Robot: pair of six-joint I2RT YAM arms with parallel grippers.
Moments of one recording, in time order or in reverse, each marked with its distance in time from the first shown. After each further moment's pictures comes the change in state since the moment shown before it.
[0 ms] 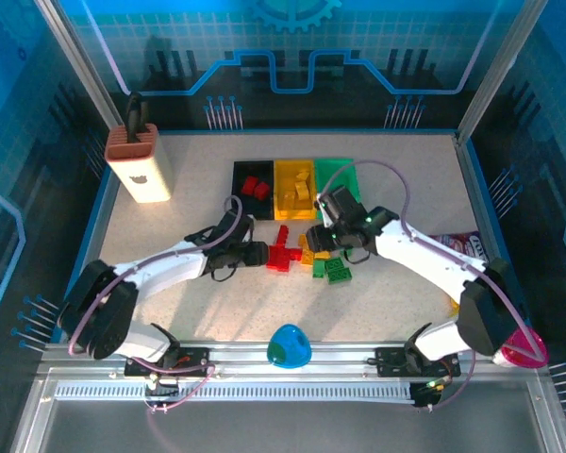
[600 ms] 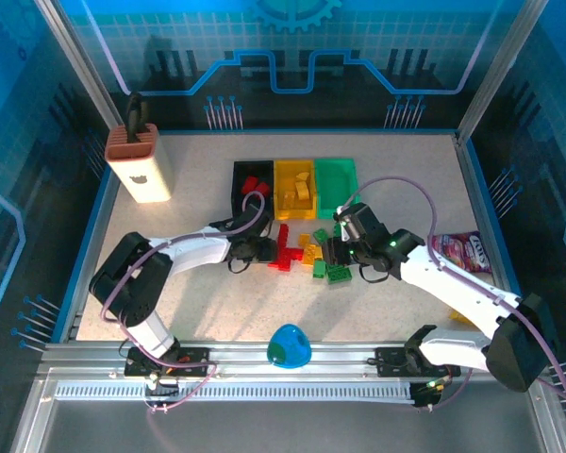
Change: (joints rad) left arm -0.037 0.213 0.136 -0.026 -0.023 0.007; right arm -0.003 -0.218 -0.167 0.026 0.023 0.069
